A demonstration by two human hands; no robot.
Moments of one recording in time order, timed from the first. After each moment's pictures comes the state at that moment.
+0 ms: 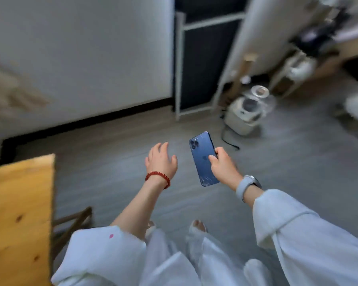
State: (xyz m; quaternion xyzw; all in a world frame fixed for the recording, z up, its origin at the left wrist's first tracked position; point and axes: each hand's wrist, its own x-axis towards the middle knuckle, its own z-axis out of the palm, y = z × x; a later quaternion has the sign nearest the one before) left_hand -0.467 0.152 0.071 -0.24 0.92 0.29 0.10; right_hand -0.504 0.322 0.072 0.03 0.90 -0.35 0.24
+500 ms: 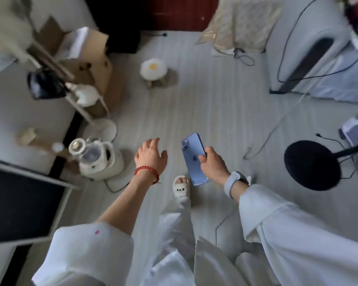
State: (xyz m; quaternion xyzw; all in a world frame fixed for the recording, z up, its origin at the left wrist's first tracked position) left_hand -0.655 0.630 0.074 0.30 0.92 0.17 0.20; right_hand -0.509 0.736 0.063 0.48 0.77 -0.43 0.02
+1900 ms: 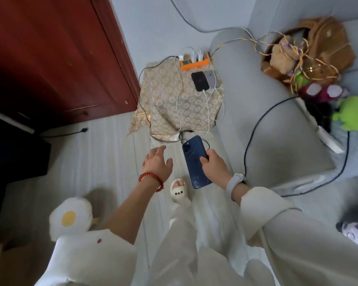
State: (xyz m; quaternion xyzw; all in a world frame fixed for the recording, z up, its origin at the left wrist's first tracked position) left_hand -0.971 1.690 0.057 0.46 0.83 0.14 0.30; right_hand -0.810 1.754 0.054 0.60 0.65 -0.47 -0.06
